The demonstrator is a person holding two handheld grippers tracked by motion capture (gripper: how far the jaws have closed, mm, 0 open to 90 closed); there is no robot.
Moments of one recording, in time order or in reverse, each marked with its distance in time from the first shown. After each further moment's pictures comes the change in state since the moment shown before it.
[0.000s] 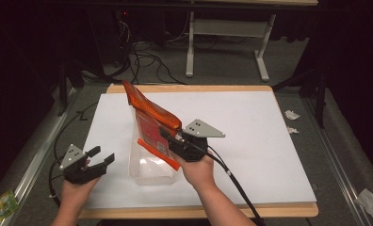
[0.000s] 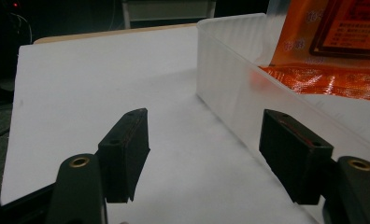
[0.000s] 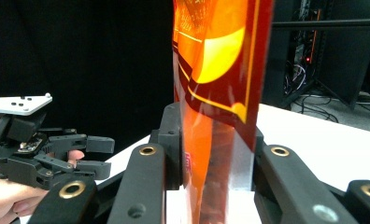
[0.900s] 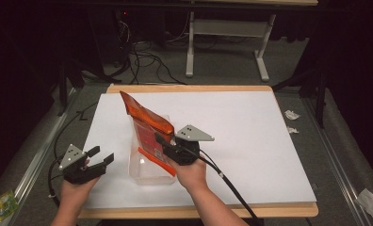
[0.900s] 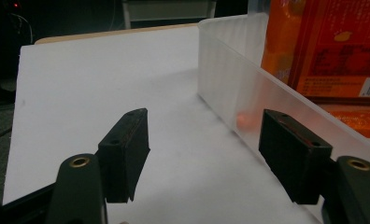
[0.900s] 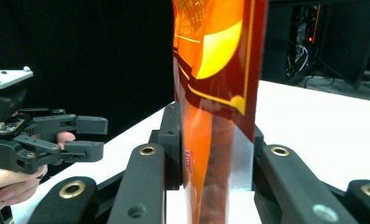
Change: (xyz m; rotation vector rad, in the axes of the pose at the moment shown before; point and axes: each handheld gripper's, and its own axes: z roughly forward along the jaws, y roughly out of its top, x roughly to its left) left arm 0.001 0.000 0.000 0.000 0.001 0.000; right arm 0.002 -0.027 0.023 0.057 -0.010 0.026
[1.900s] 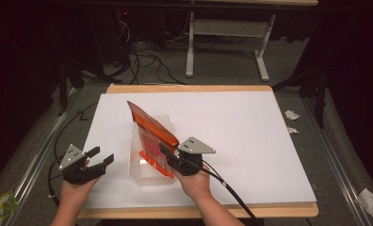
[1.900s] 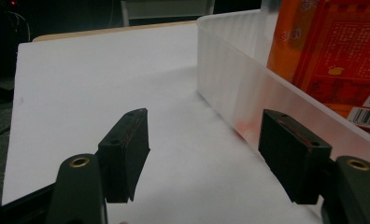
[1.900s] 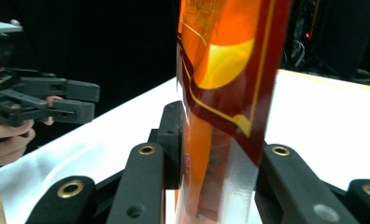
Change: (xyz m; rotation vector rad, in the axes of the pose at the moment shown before) left arm 0.001 -0.001 -0.001 0.012 -0.006 0.004; right arm -0.003 -0.037 -0.008 0.016 -0.010 -0.043
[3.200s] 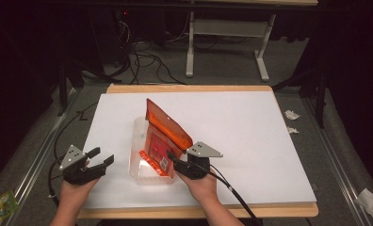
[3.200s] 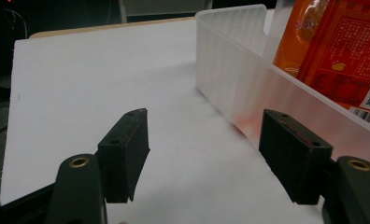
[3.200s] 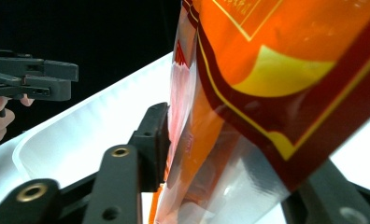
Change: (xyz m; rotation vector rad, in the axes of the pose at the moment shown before) left arm 0.000 -0.002 0.000 0.012 -0.007 0.001; right arm -0.015 -0.021 -0.011 0.050 -0.040 0.043
